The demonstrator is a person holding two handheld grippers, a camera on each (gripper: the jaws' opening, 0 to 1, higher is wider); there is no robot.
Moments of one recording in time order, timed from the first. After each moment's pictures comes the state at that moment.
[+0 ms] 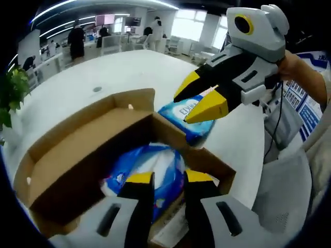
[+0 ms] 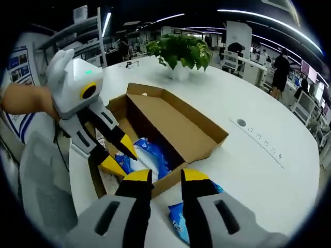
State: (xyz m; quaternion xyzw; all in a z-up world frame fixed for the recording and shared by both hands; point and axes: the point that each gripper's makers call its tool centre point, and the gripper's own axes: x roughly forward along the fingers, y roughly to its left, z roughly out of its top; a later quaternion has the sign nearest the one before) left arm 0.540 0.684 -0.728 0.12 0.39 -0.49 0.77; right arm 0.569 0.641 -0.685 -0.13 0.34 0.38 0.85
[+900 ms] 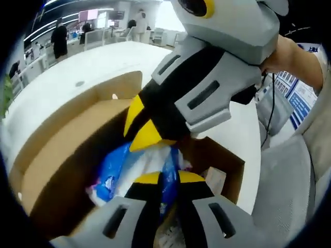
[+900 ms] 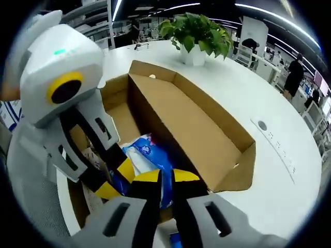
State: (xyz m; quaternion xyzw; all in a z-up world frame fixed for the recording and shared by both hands) left arm 0.536 0.673 -0.755 0.14 0.41 -0.54 0.72; right arm 0.594 0.685 -0.738 -0.18 0.37 0.40 0.82
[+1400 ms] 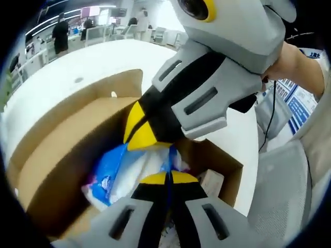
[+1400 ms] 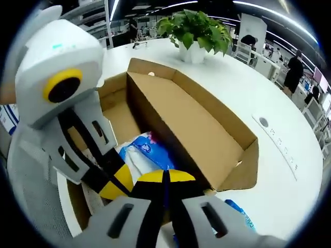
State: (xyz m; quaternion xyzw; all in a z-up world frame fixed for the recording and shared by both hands) left arm 0.533 0.673 -0.749 0.12 0.42 -0.53 0.73; right arm 0.590 0.684 -0.737 -0.17 0.38 0.40 0.82
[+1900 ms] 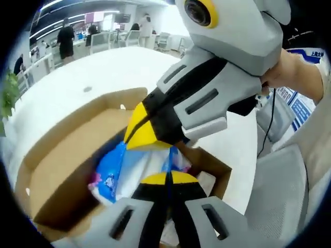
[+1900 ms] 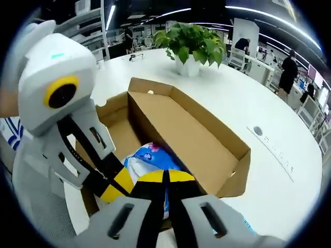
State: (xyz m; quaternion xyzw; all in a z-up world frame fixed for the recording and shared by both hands) left arm 0.537 0.685 -0.714 0.12 0.39 -0.52 0.75; right arm 0.594 0.699 -0.697 -0.14 0.34 0.39 0.85
